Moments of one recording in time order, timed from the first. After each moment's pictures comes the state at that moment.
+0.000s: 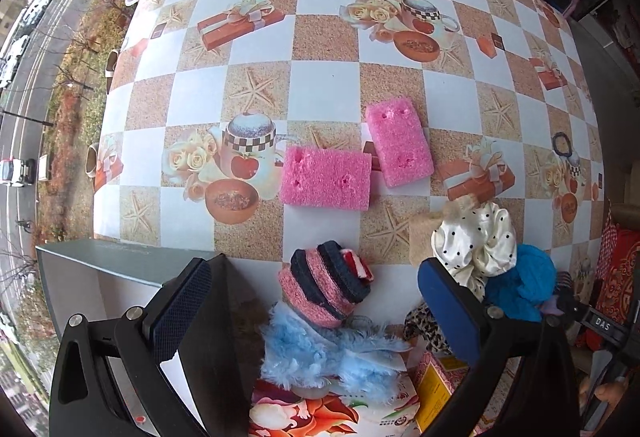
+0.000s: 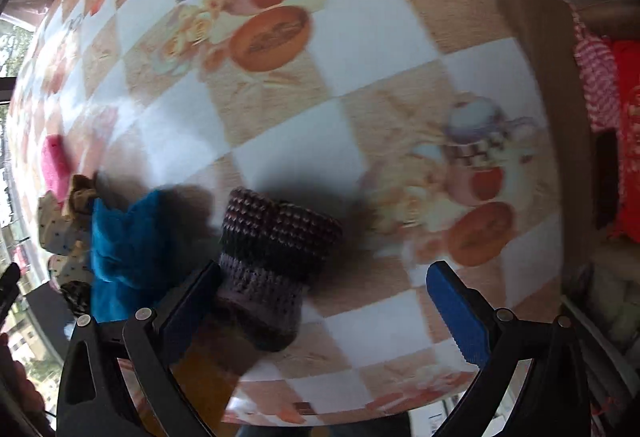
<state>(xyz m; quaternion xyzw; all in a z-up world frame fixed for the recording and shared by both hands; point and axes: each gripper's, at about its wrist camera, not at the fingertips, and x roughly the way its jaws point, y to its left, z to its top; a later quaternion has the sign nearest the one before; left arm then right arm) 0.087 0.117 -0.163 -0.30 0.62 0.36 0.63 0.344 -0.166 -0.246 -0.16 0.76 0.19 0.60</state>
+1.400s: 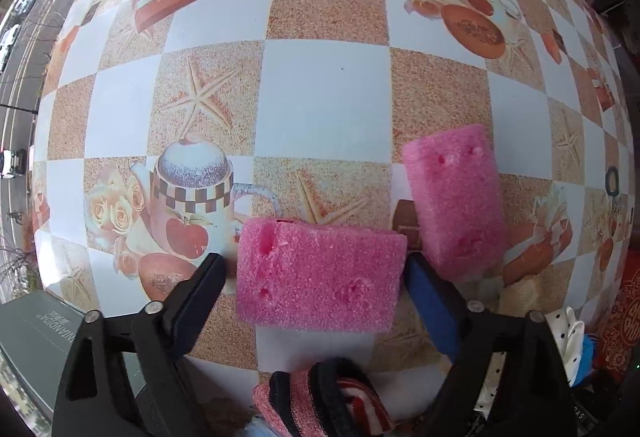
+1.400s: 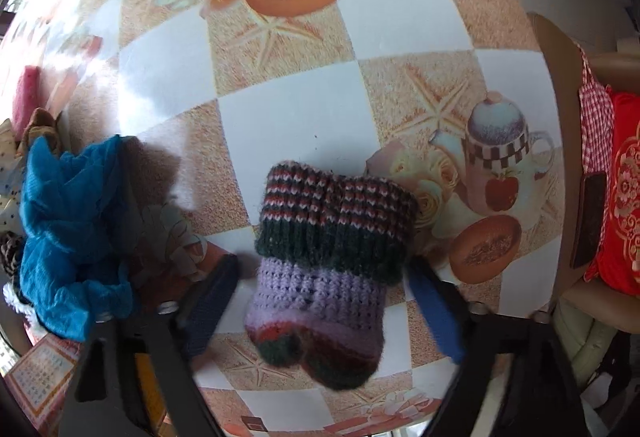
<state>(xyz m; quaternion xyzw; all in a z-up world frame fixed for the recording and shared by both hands) 0.118 0.167 -0.256 -0.32 0.62 0.34 0.63 0.315 -0.142 -0.264 -0.26 0.72 0.24 0.60</state>
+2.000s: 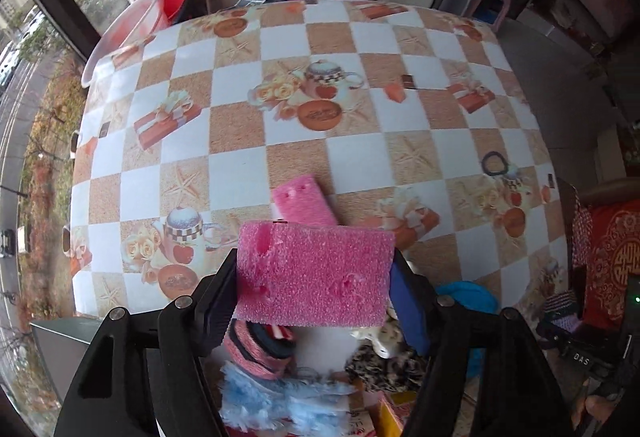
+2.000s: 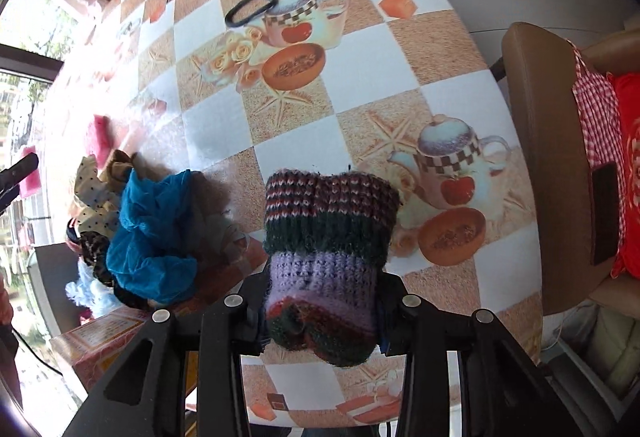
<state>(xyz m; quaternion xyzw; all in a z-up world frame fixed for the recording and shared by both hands) 0.157 0.083 -0.113 -0.24 0.56 0.29 0.74 0.319 -0.188 -0.198 -0.14 0.70 0.29 0.63</state>
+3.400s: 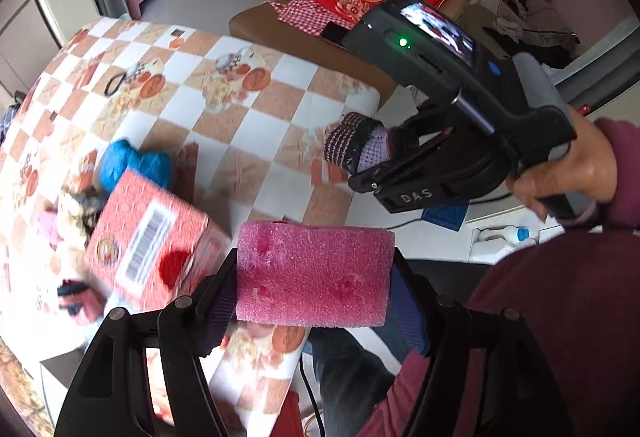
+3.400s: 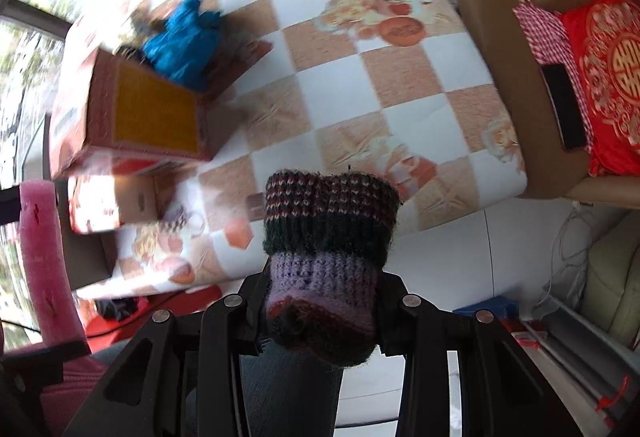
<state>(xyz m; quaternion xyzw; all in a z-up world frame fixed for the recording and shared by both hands) 0.067 -0.206 -0.066 0.00 0.61 -0.18 0.77 0.170 -0.305 -0.147 -0.19 0.70 0.28 0.63</state>
